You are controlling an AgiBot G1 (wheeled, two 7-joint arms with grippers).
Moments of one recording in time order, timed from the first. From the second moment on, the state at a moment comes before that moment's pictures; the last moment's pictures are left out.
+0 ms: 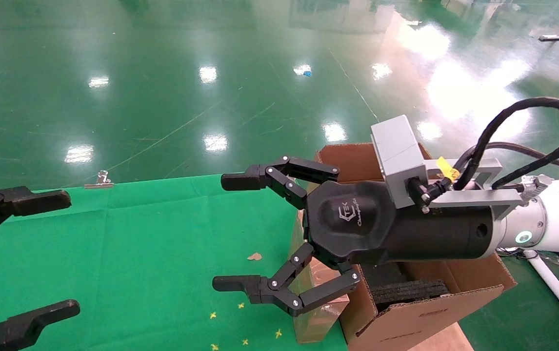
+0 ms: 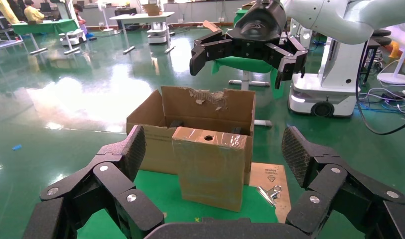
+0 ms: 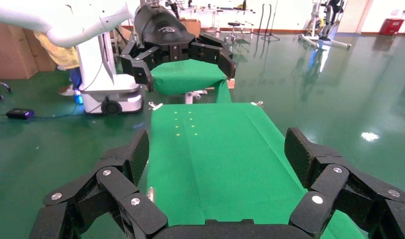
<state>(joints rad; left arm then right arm) -1.07 0.61 0.28 -1.28 0.73 1.50 -0.19 1.07 -0.61 -0.28 1.28 -0.73 -1.50 0.19</state>
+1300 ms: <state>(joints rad) -1.08 0.61 0.28 -1.28 0.73 1.50 -0.19 1.61 -0.80 -0.81 1.35 -1.55 -1.57 0.68</state>
